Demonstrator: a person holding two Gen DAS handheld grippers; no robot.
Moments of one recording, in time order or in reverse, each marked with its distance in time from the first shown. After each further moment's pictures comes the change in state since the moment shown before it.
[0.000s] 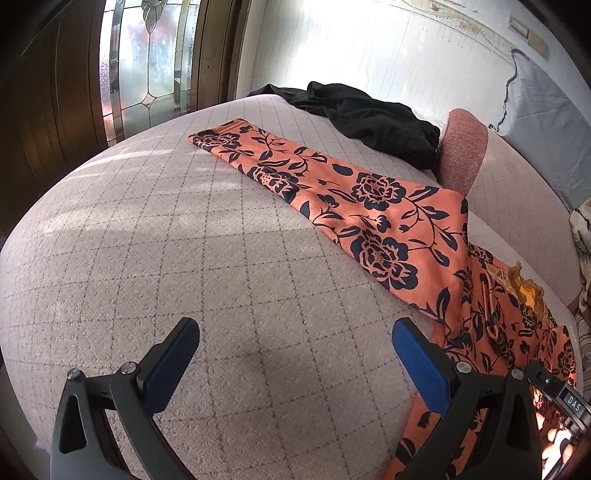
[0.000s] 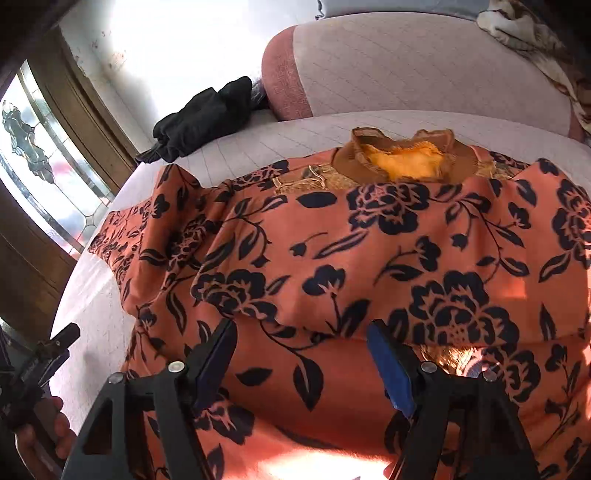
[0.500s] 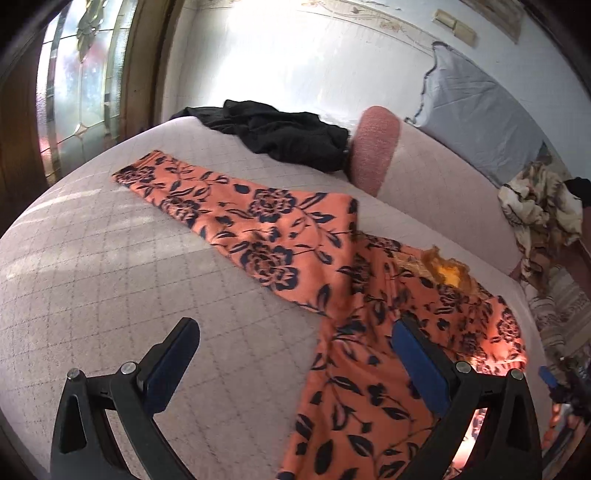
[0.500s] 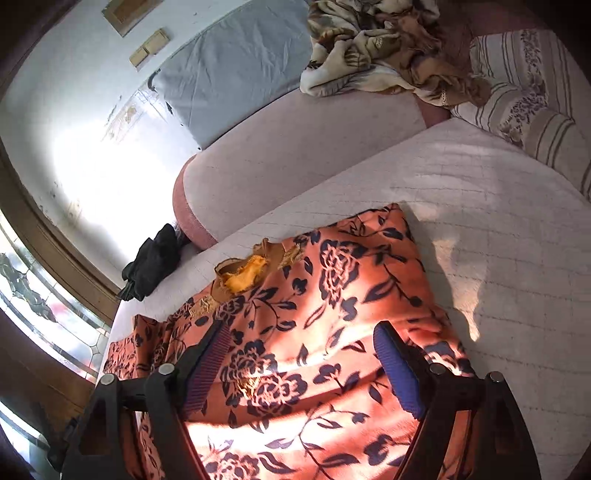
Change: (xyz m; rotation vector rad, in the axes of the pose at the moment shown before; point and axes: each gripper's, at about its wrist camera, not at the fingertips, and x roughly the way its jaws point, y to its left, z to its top) left arm -0.052 -0.064 0.005 0.172 -0.004 -0.291; right arm -0.159 -0.151 -0.012 0.348 -0.293 -0.034
